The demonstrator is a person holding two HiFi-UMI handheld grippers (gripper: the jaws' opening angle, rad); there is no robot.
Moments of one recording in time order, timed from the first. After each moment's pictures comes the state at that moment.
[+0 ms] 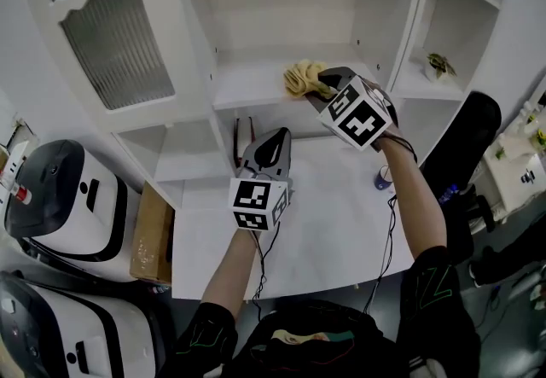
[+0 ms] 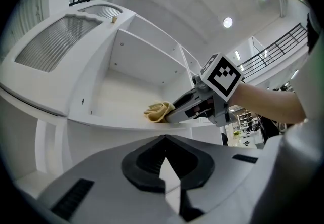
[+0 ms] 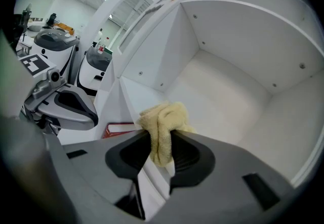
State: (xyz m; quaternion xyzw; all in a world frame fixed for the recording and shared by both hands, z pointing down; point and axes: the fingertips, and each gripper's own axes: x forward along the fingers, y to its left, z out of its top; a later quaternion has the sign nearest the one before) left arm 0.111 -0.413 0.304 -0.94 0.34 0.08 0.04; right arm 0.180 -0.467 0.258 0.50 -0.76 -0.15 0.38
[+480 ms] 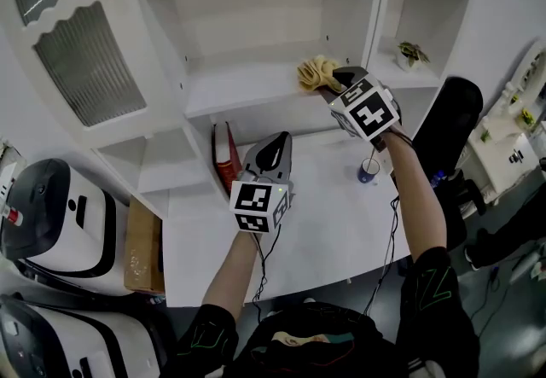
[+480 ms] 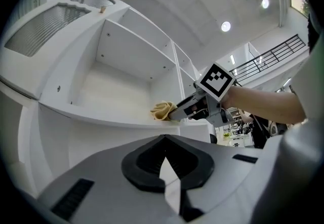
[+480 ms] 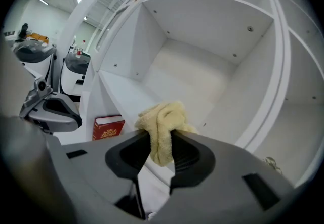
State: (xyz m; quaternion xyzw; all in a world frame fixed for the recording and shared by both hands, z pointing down) left arm 0.167 -0.389 0.312 -0.95 0.29 0.07 0.03; right arm 0.278 -0.445 0.256 0.59 -0.73 -0.09 0.34
